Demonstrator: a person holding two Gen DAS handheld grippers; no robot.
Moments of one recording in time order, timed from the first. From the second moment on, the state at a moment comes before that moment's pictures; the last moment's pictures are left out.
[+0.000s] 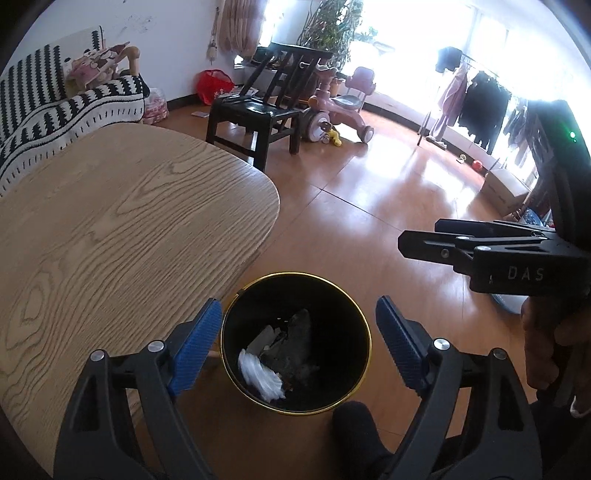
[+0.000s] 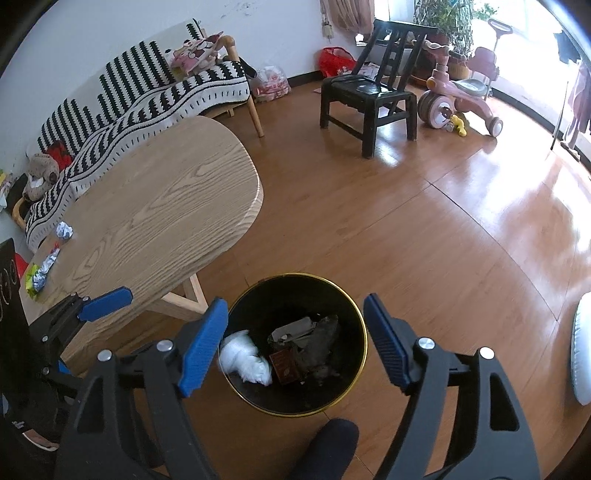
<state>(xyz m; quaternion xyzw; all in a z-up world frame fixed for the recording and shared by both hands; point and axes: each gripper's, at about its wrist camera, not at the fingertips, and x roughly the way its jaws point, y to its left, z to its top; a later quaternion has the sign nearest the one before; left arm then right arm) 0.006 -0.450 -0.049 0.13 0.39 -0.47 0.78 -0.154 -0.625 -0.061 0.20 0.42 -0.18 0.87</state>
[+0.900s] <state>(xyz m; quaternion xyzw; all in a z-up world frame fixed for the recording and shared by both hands) 0.093 -0.293 0.000 0.07 0.39 -0.33 0.86 -0.031 -0.514 -0.008 0.16 0.40 -0.07 0.90</state>
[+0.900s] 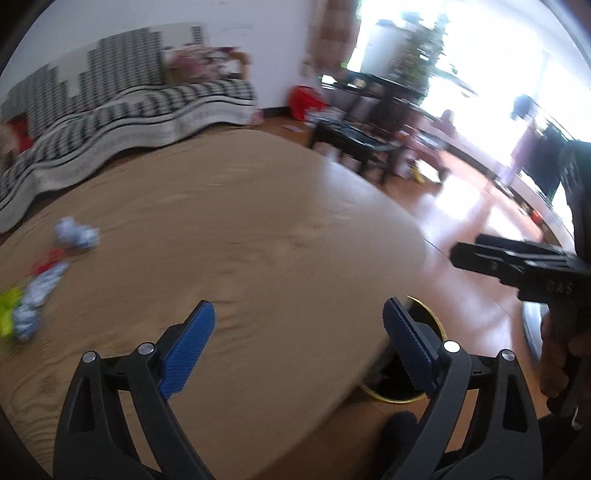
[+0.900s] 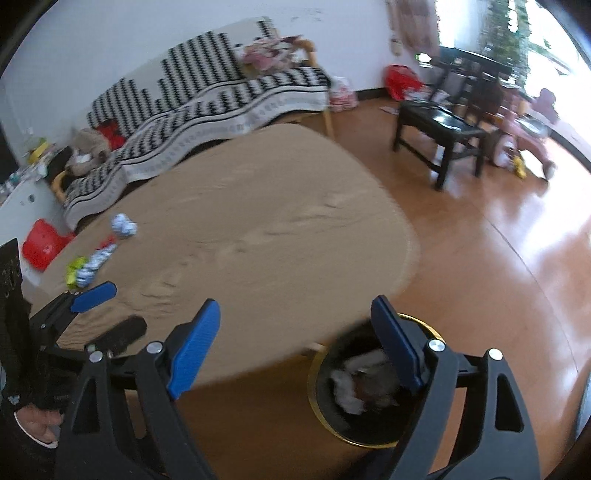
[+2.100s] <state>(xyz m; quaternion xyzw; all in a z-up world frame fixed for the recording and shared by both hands) 0.270 -0.008 -0.058 -0.06 0.44 -0.10 0.89 0.195 -0.257 -0.064 0.12 0.46 0.11 0.87</state>
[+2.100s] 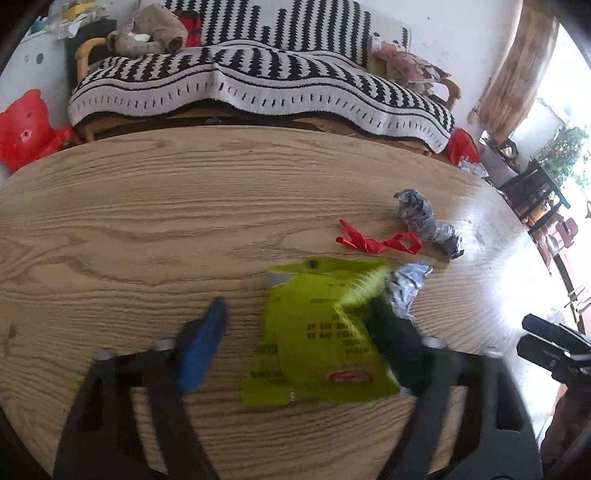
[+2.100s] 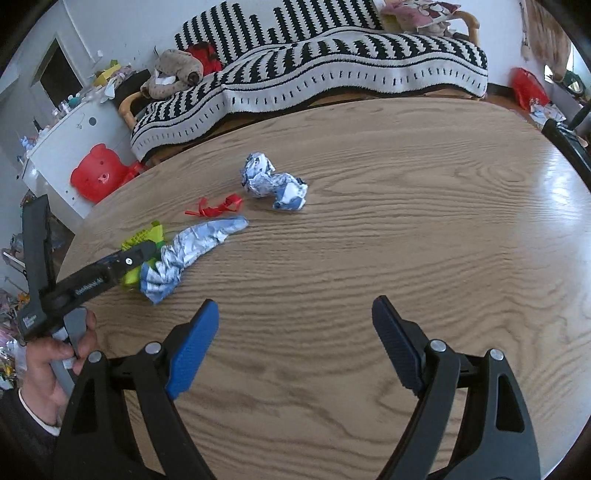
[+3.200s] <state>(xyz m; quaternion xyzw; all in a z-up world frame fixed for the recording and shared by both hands) 0.220 0.063 -0.012 -0.07 0.41 -0.04 0.91 0.237 -0.117 -0.074 0.05 0.44 0.16 0.88</state>
